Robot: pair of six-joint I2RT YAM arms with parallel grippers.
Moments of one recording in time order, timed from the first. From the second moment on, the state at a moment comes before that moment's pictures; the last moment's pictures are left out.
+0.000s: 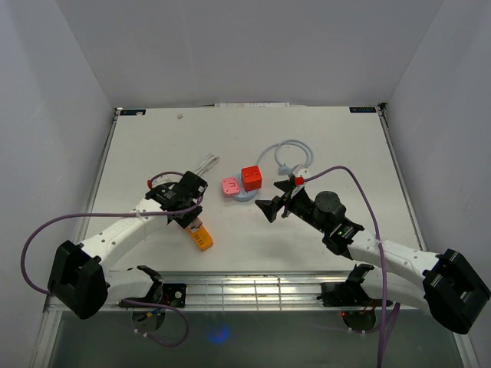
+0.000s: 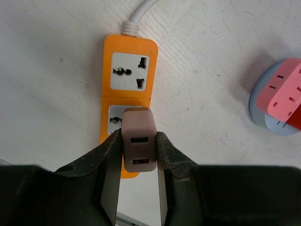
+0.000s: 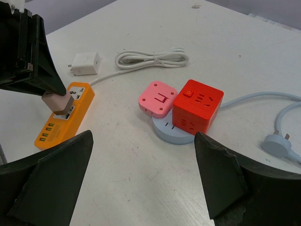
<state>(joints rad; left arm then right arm) -0.59 1.21 0.86 -0.88 -0.40 -1.34 0.81 1.04 0.40 0.60 -0.09 0.10</state>
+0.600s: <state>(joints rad) -0.59 1.30 0.88 -0.87 -0.40 -1.24 0.81 1.04 0.40 0.60 -0.09 0.10</state>
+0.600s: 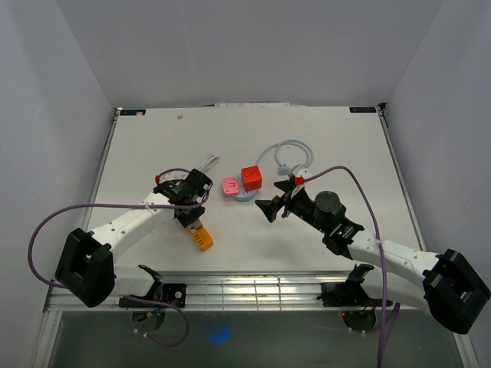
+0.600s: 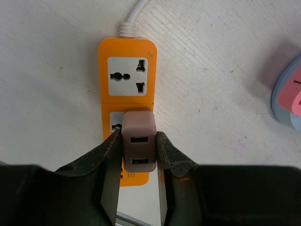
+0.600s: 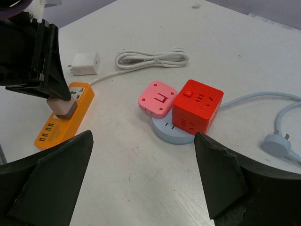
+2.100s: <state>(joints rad) -0.71 1.37 0.92 -0.91 -0.54 -1.29 0.80 1.04 0.40 0.60 -0.09 0.10</state>
